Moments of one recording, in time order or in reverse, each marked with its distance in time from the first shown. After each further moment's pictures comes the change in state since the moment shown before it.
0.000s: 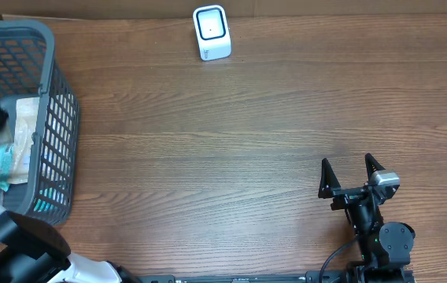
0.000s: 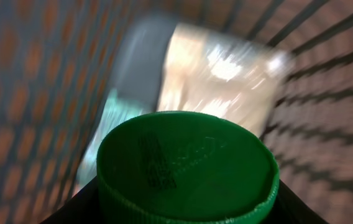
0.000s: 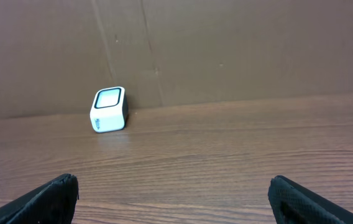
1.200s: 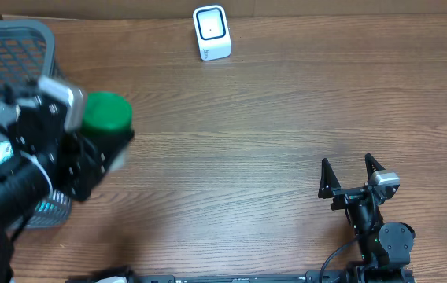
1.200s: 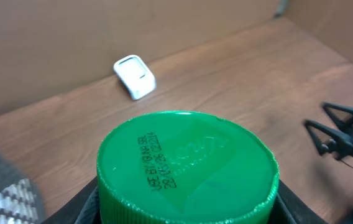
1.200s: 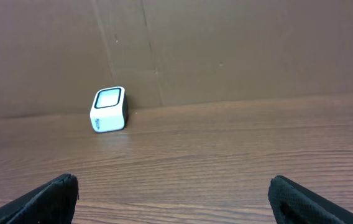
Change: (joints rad) left arm -0.515 -0.612 0.192 -0.389 0.470 0.035; right arm 0.000 0.000 0.000 0.000 0.000 0.000
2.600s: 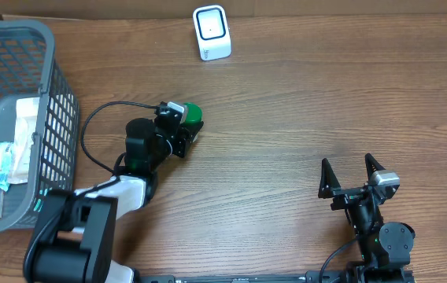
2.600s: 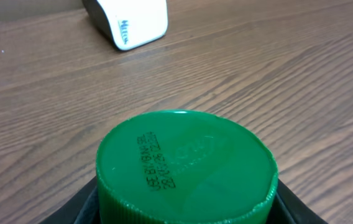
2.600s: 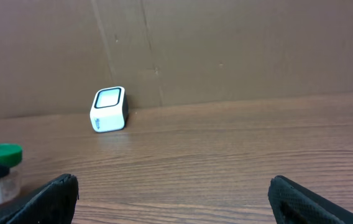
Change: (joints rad) left arm -0.385 0.533 -1.481 2.216 -0.340 -0.280; right arm 0.000 0.000 0.000 -0.001 0.000 0.000
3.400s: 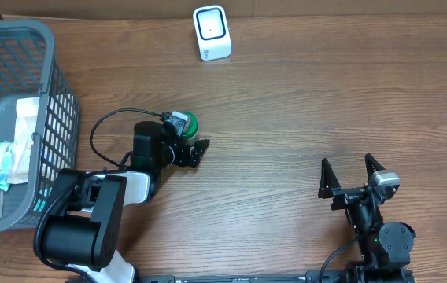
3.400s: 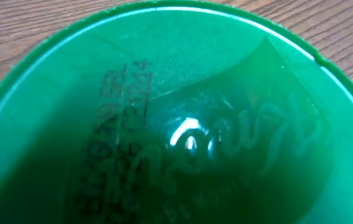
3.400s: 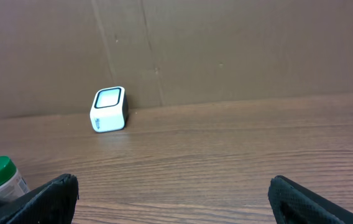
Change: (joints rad) left arm 0.000 0.119 0.022 -0.136 -0.011 0.004; right arm 0.000 0.000 0.000 0.000 0.000 0.000
